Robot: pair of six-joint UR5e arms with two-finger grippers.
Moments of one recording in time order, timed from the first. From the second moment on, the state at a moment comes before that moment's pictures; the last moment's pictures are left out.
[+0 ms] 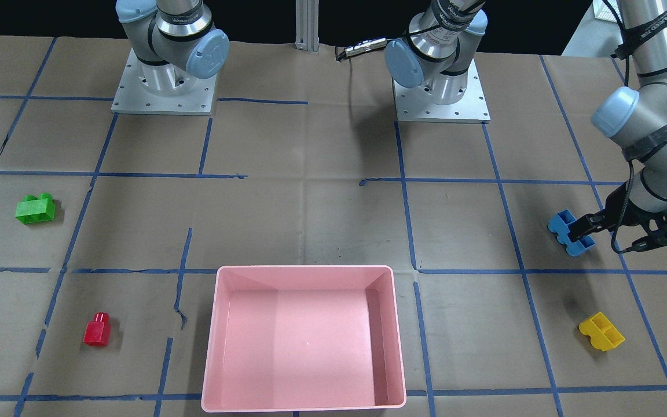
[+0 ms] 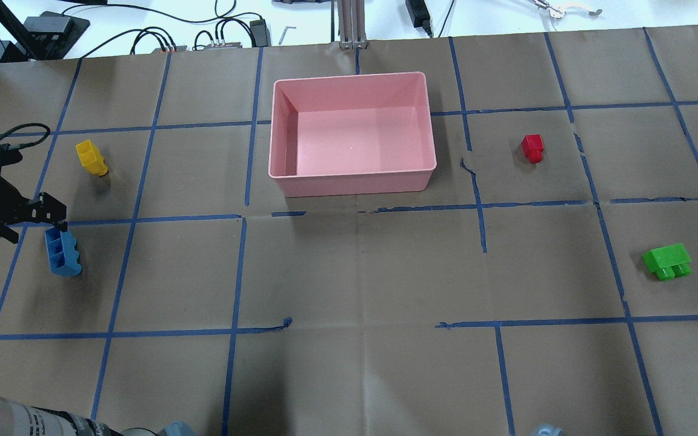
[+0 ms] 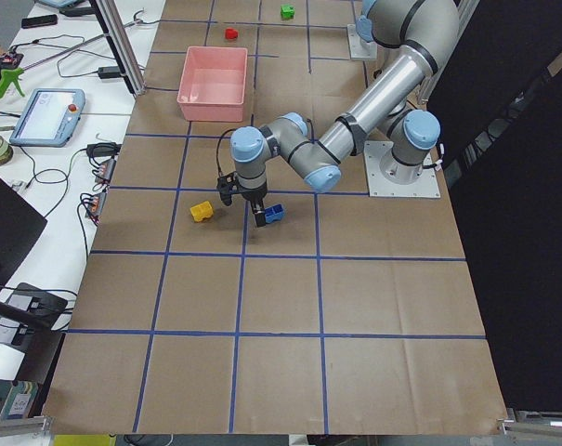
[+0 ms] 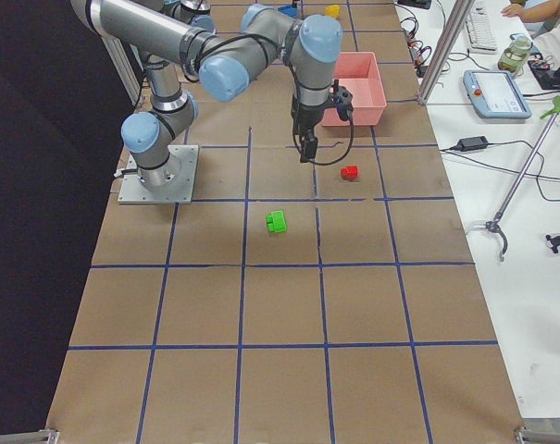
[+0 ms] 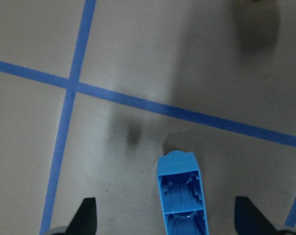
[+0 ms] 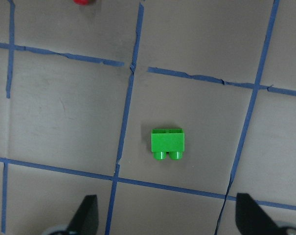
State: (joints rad) left arm -0.91 -1.88 -1.97 -0.89 1.64 0.41; right arm 0.91 -1.54 1.56 -1.54 -1.58 -0.83
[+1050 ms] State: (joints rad) left arm -1.00 -1.90 -1.92 -0.86 1.62 0.42; right arm 0.86 -1.42 2.10 -2.27 -1.55 -0.86
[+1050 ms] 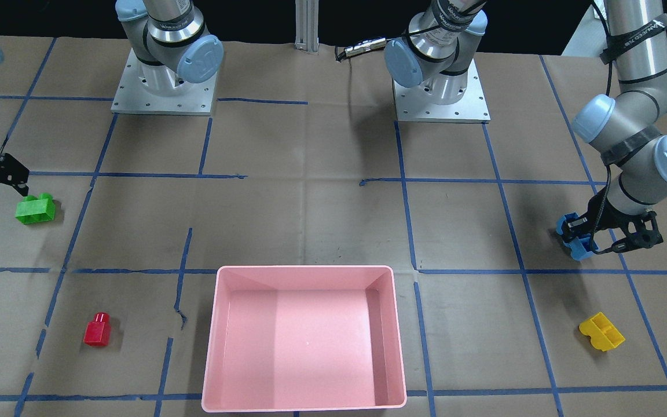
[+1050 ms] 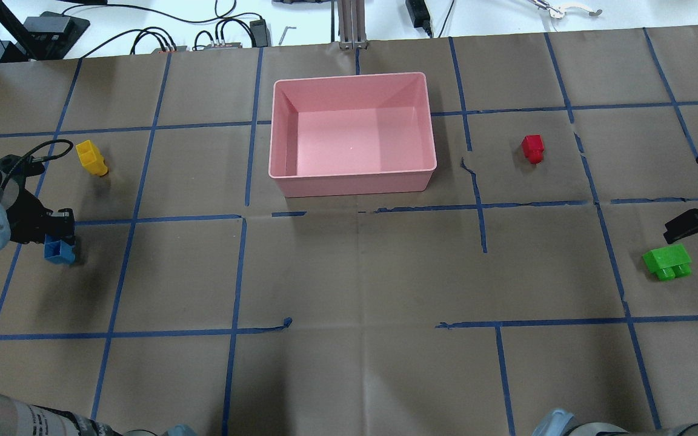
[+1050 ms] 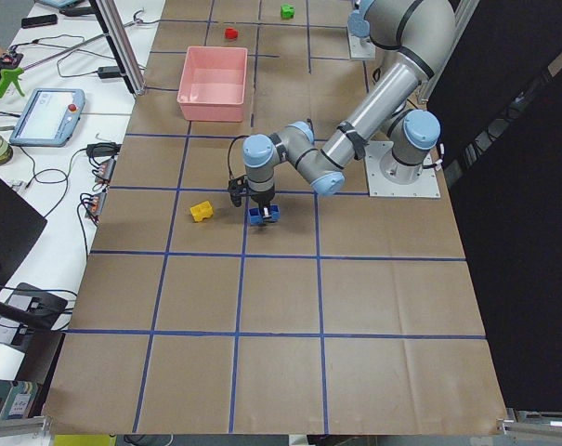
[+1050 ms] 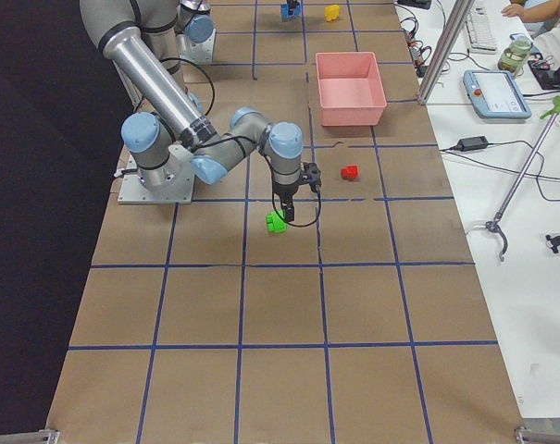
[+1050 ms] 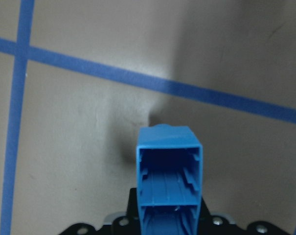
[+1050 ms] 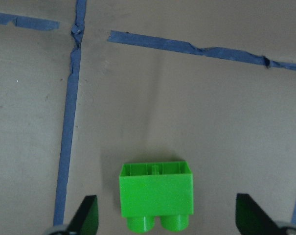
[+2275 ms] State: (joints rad) left arm -1.75 -2.17 -1.34 -1.00 1.51 0.31; right arm 0.86 -1.30 2.13 -2.35 -1.60 -0.86
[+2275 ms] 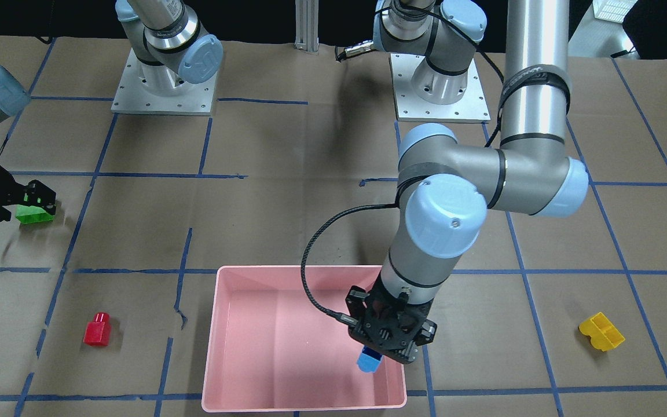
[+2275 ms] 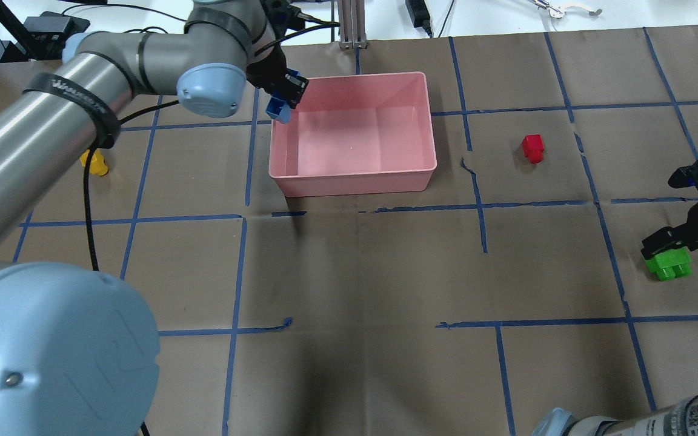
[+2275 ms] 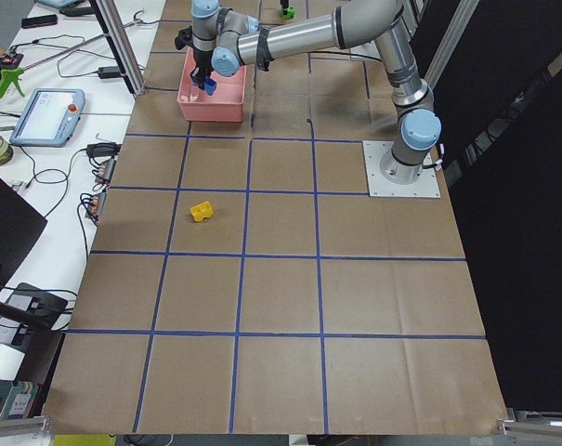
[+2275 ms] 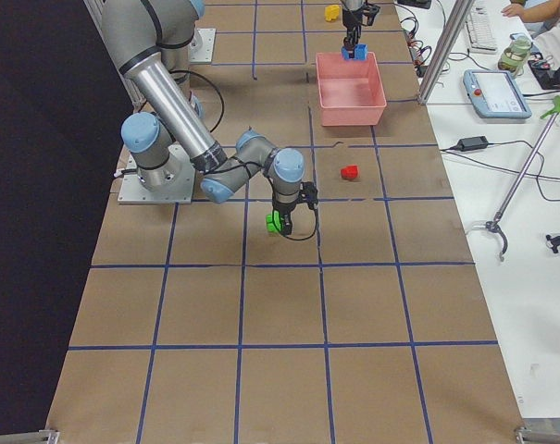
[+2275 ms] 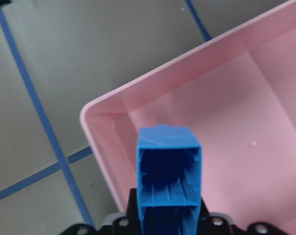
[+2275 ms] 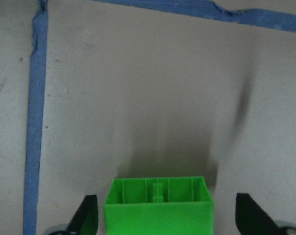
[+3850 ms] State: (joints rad) left arm -1.16 -2.13 -1.47 -0.94 1.55 0.32; right arm 1.00 -1.38 1.77 -1.97 -1.61 -0.68
